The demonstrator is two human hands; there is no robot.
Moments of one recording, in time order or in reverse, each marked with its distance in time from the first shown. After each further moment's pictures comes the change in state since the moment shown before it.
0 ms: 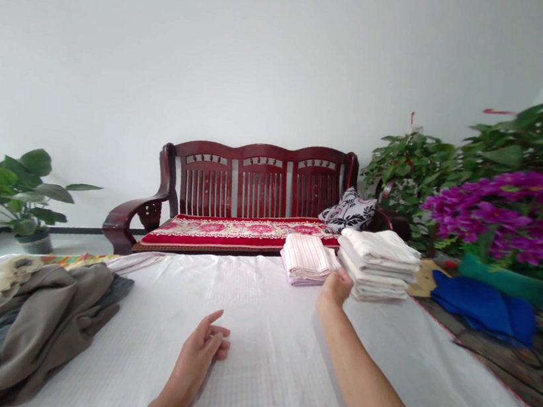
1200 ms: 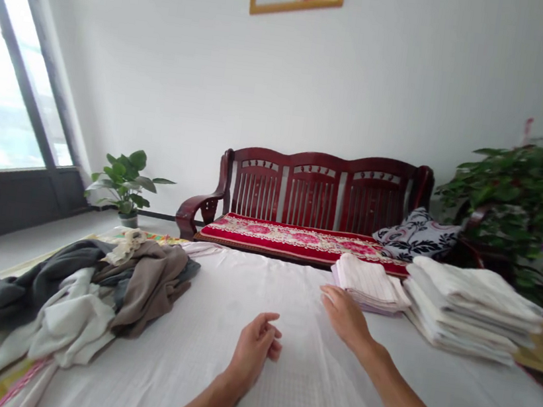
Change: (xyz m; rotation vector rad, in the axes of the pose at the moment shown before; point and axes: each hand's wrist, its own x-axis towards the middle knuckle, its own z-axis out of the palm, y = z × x) left_hand 0.005 0.002 0.008 -0.161 0.050 0.005; right_hand -0.064 -0.019 0.040 -0.720 -0.703 -0.623
